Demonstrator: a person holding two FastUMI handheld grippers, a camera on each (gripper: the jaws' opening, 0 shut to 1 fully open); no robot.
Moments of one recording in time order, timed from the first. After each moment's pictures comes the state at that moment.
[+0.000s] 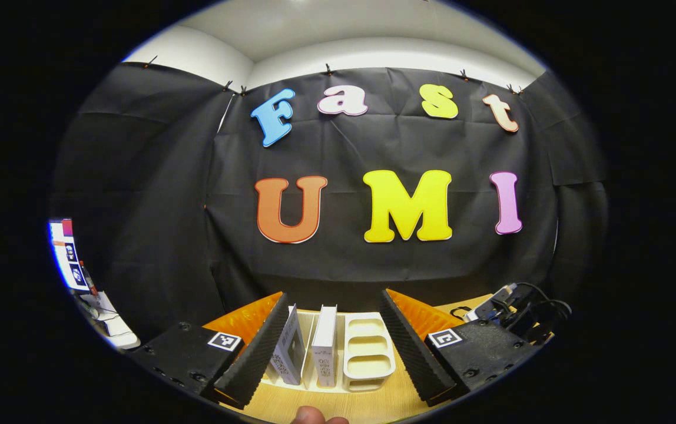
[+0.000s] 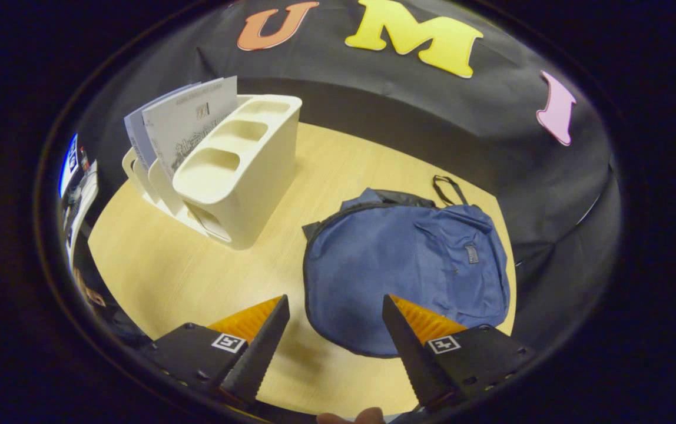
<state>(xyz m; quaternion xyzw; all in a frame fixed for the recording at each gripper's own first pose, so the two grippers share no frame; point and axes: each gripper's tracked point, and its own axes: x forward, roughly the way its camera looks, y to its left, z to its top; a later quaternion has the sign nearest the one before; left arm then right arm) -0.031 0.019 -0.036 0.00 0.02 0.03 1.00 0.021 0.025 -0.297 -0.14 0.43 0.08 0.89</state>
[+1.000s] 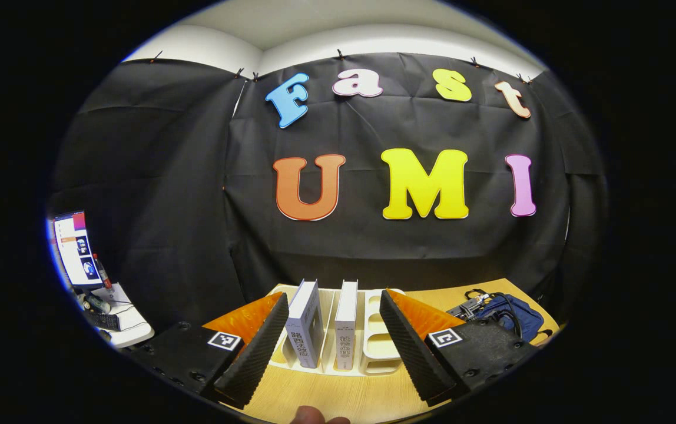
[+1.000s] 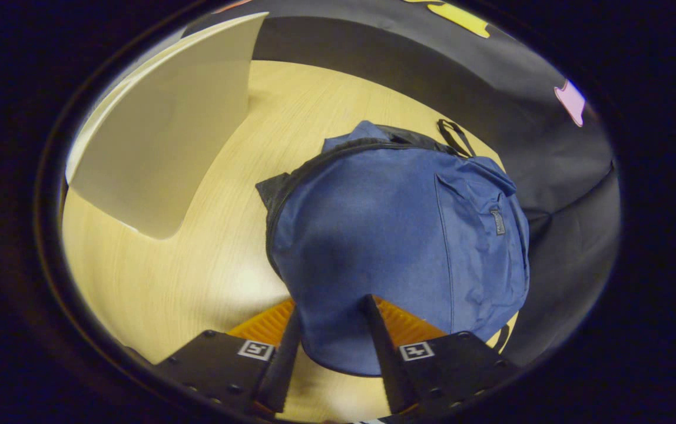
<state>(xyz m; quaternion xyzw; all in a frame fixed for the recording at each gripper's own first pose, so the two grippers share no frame) -0.045 0.042 -0.057 0.01 0.06 0.07 1.00 0.067 0.011 -0.381 -0.14 0.53 -0.01 0.84</state>
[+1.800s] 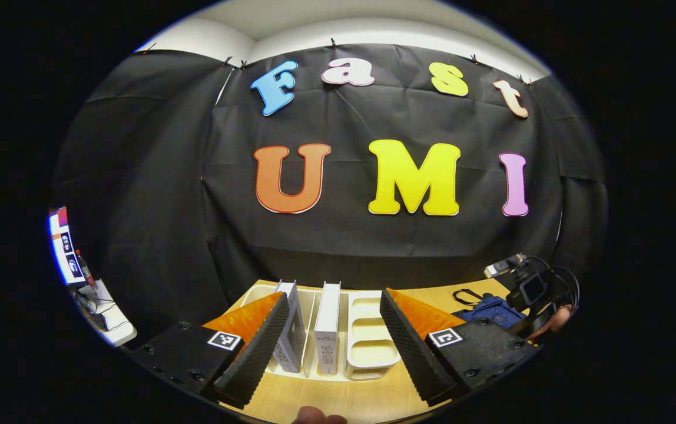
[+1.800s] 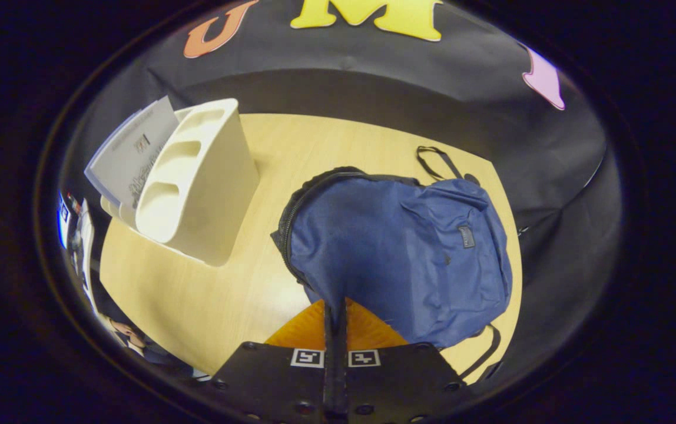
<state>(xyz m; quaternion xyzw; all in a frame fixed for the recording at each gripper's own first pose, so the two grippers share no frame) 0.002 0.029 -0.063 -0.01 0.10 0.02 1.00 0.054 -0.030 -0.254 -0.06 0.48 0.04 0.88</state>
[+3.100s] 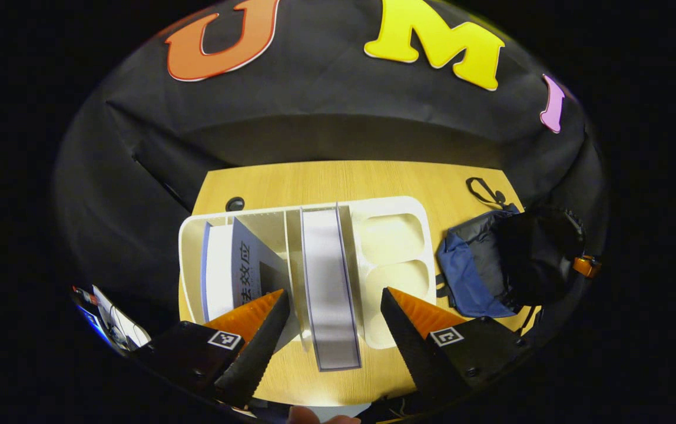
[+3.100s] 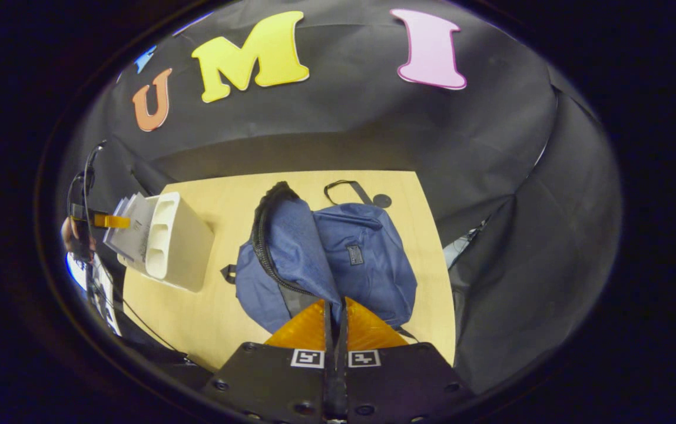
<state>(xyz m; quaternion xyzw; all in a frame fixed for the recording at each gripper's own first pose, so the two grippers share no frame) 0.114 0.036 -0.209 0.02 0.54 -0.06 0.84 0.050 -0.212 -0.154 0.03 0.43 0.00 0.90</state>
